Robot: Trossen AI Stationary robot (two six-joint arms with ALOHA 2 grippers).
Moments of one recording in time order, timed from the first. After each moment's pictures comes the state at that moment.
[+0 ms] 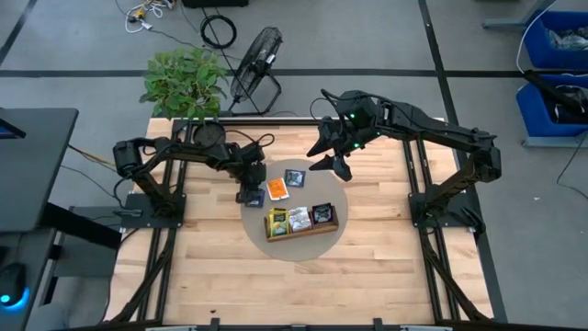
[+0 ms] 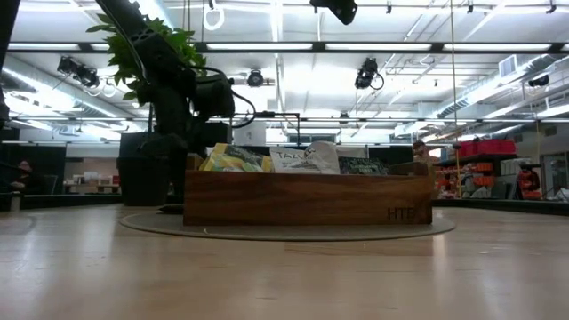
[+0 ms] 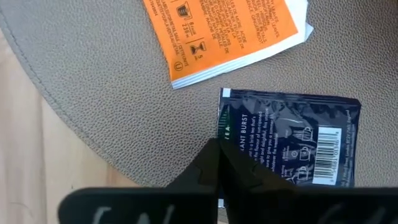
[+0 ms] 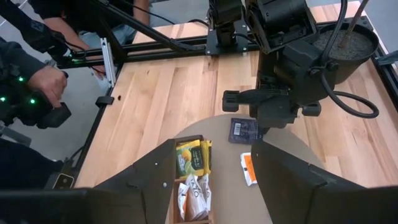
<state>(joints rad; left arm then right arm) 0.40 1.67 0.81 -0.37 0.20 0.42 -0.24 1.51 1.67 -0.81 -0.43 -0.06</state>
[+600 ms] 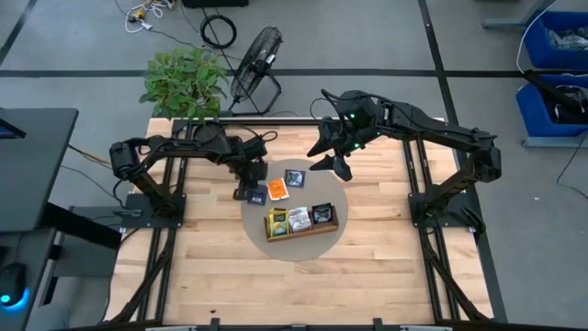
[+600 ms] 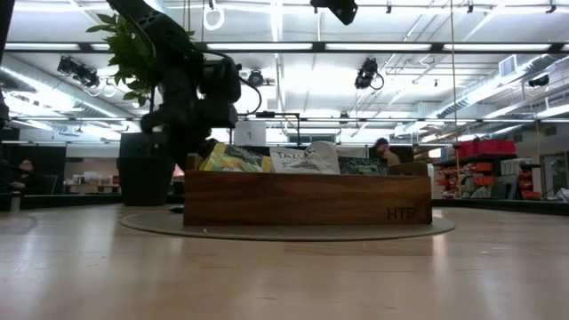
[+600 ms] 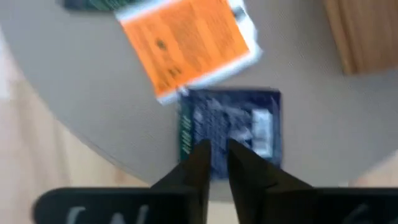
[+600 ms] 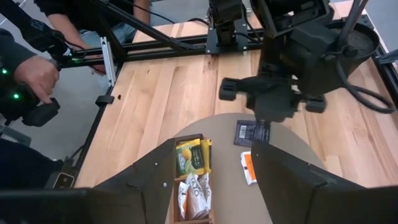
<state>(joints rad) 0.40 1.64 0.95 -0.58 0.24 0.51 -0.24 1.51 1.67 -0.82 -0.43 -0.06</state>
